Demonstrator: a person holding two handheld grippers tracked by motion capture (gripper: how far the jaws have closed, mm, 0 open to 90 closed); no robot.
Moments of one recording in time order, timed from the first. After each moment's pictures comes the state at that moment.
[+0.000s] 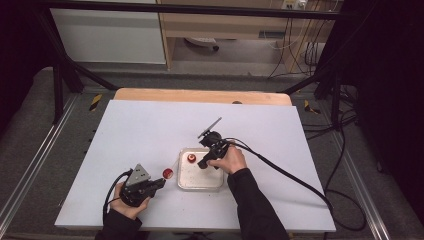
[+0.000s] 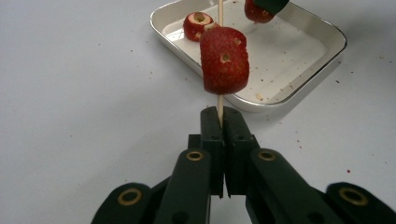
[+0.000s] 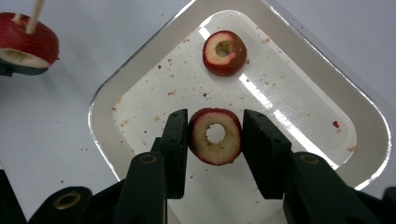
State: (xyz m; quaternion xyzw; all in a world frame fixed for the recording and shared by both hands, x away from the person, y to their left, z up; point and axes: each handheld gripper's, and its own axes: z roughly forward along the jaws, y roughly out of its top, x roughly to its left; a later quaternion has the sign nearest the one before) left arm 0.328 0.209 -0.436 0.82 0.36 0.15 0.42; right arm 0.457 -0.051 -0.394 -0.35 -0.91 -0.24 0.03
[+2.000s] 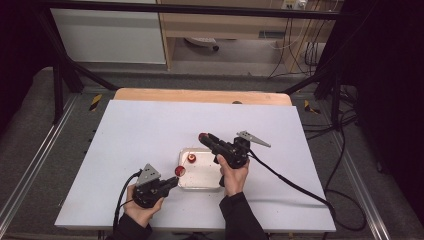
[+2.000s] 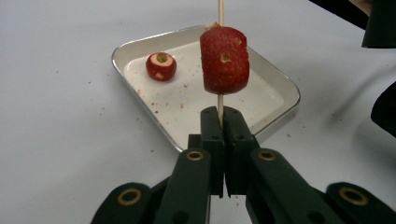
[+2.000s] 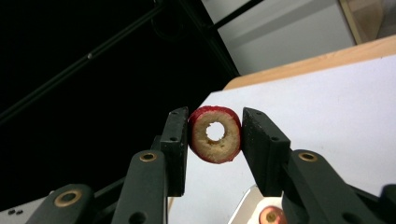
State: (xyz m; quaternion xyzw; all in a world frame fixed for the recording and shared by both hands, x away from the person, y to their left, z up) left arm 0.321 0.168 -0.424 0.77 0.40 0.13 0.47; right arm 0.406 -0.099 -0.392 -0.46 -0.57 -0.68 -0.02
